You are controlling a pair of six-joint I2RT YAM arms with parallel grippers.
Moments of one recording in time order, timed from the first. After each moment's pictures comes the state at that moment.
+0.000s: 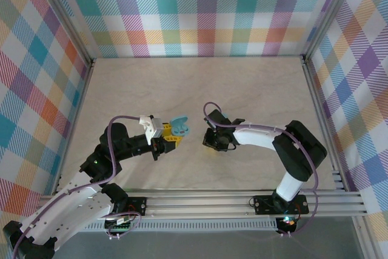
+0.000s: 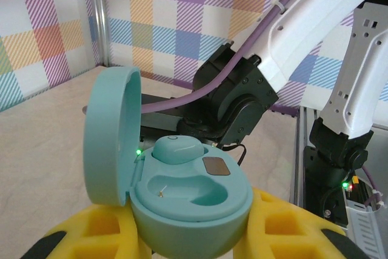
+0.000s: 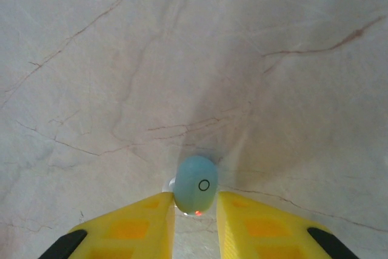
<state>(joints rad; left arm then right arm) -0.67 0.63 0.60 -0.08 0.51 0.00 0.78 1.69 0.91 -0.36 -0.10 1.07</state>
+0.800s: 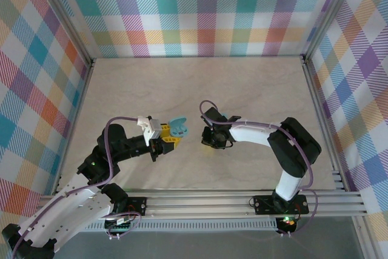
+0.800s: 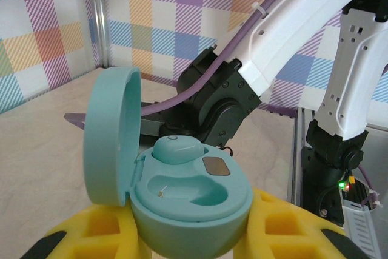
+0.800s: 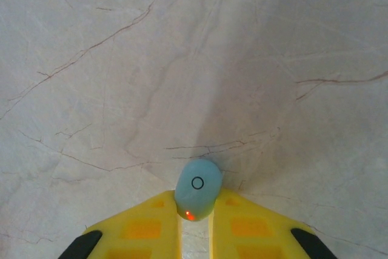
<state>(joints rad) -0.67 0.61 0.61 -0.11 0.51 0.00 0.78 1.74 0.97 -0.40 -0.09 1.03</state>
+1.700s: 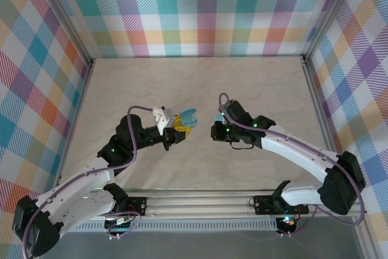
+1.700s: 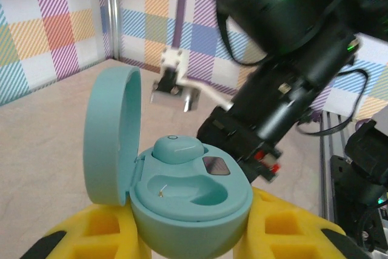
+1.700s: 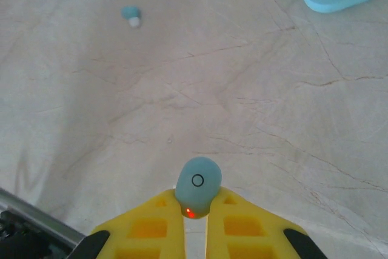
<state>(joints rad) -0.67 0.88 0.59 0.16 0.48 -0.02 0.78 1.26 0.96 -0.60 -0.09 0.77</state>
